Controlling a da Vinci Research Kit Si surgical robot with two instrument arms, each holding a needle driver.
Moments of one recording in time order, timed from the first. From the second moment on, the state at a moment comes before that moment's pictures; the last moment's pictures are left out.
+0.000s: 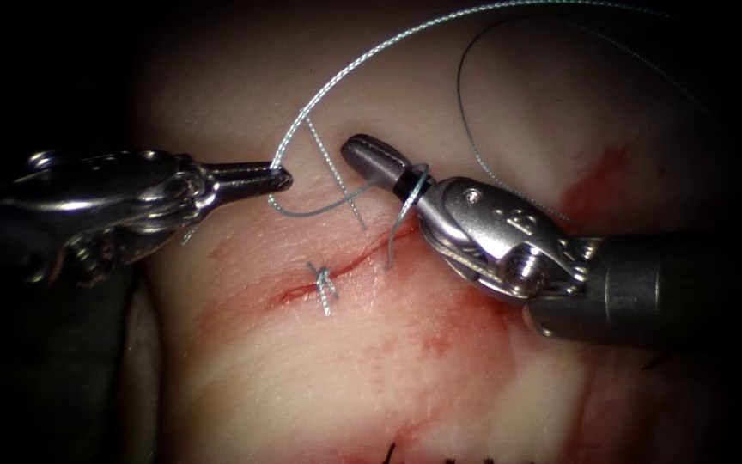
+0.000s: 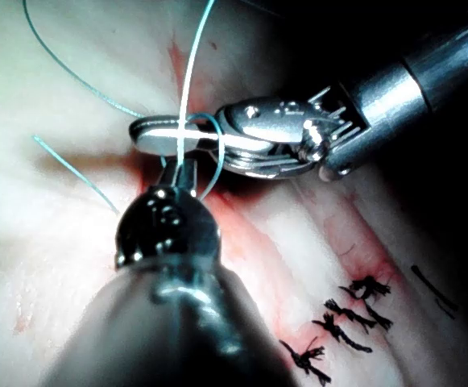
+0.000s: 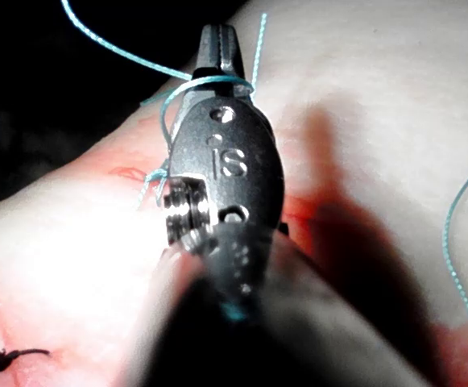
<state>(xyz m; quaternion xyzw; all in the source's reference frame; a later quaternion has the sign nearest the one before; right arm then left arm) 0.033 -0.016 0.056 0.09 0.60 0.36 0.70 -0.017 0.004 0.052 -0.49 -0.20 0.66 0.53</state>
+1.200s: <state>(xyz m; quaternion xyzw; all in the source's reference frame) 0.036 -0.017 0.053 0.29 0.78 0.41 0.38 -0.018 -0.001 0.063 -0.43 -0.18 0.68 0.56</state>
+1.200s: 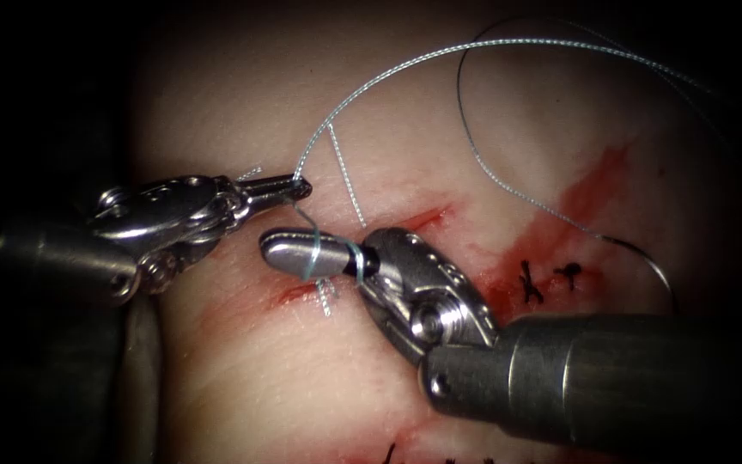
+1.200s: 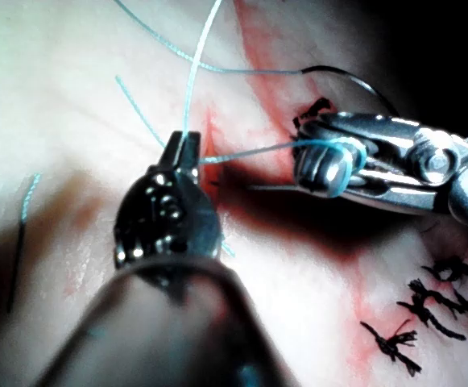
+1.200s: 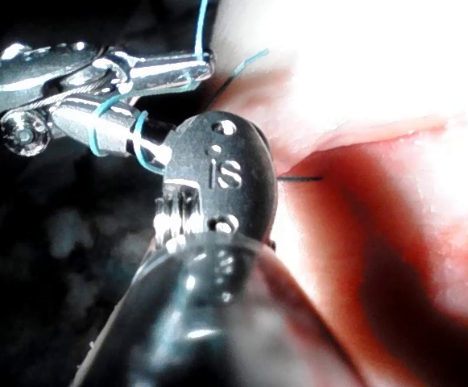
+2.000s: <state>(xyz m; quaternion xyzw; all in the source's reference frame) 0.032 -0.015 0.055 0.03 0.57 0.58 0.58 -0.019 -0.001 0.059 -0.41 -0.18 0.71 0.54</state>
